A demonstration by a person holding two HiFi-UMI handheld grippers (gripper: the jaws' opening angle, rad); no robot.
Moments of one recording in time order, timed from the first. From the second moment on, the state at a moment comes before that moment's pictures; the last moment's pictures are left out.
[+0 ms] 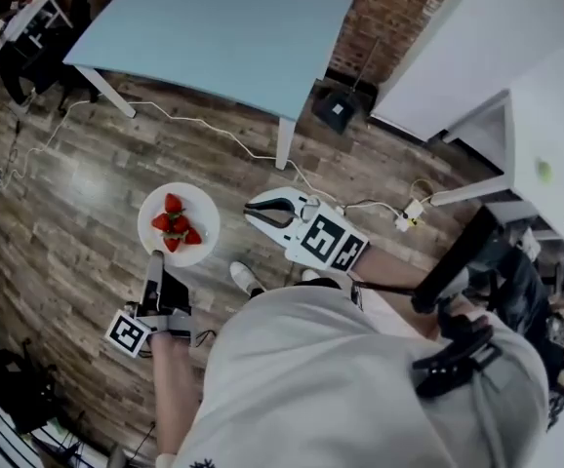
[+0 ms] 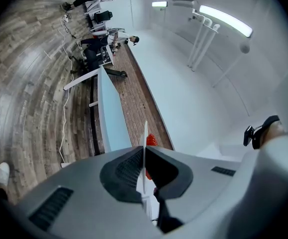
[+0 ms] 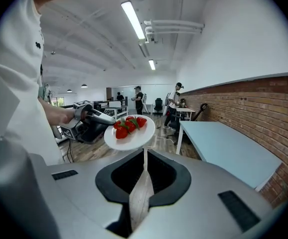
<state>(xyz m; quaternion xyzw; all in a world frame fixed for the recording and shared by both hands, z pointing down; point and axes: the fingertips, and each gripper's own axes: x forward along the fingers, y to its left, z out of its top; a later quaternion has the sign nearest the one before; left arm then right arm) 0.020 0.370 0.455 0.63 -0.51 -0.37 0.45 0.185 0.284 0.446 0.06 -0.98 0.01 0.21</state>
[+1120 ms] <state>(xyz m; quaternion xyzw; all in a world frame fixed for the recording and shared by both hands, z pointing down) -0.145 0.133 0.450 0.64 -0.49 -0.36 0.47 0.003 0.067 0.440 0.06 -0.98 0.02 0.17</state>
